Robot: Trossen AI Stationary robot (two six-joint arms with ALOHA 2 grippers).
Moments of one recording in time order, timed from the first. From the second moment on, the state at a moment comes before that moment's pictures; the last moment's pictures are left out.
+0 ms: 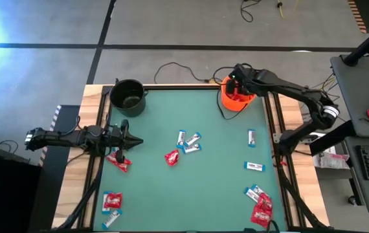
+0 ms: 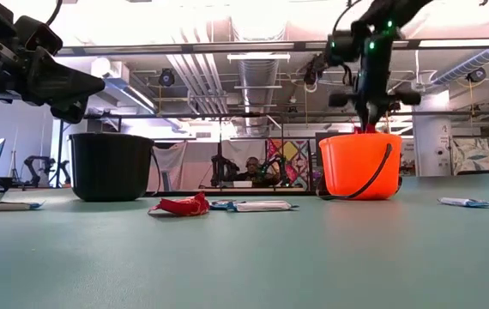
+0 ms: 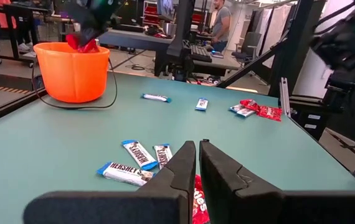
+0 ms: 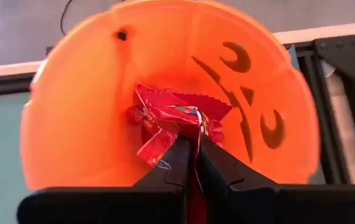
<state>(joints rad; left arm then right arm) -0.06 0.09 0.02 0.01 -0.07 -0.15 -0.71 1.50 1.20 -0.91 0.39 0.91</state>
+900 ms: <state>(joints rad) -0.06 0.09 0.02 0.01 -0.07 -0.15 -0.33 1.42 1.29 -0.83 0.40 0.55</state>
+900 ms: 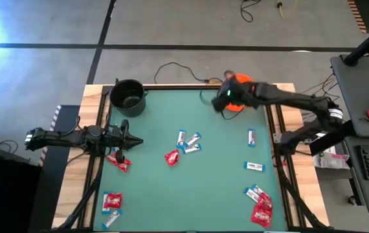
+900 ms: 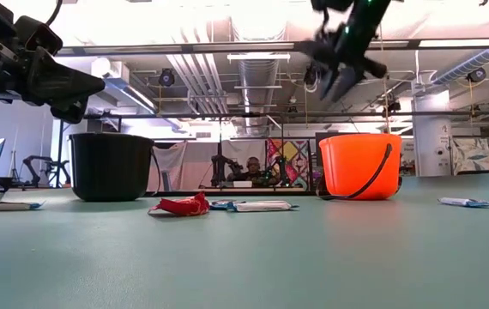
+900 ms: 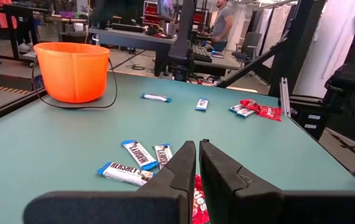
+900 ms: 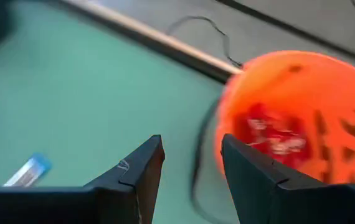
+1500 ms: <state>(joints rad) -0.06 0.09 0.02 0.01 -0.07 -0.15 0.18 1.73 1.29 -0.54 0.41 0.43</state>
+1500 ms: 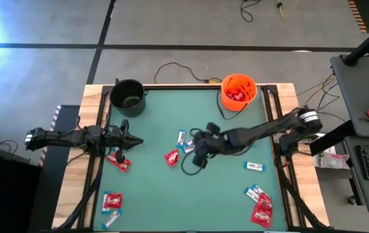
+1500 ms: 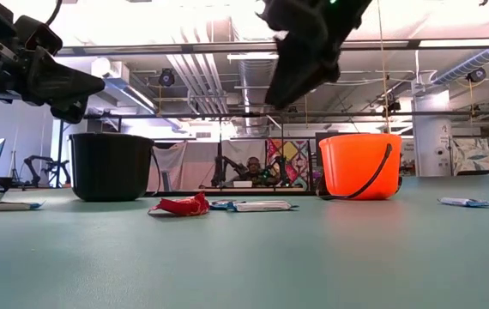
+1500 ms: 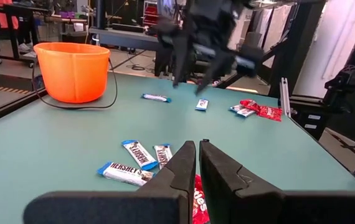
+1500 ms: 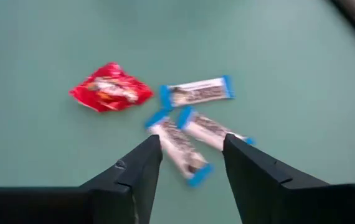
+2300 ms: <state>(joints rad) -0.06 0.09 0.02 0.01 -0.07 -0.15 0.16 2.24 1.62 -0.34 0.24 0.30</state>
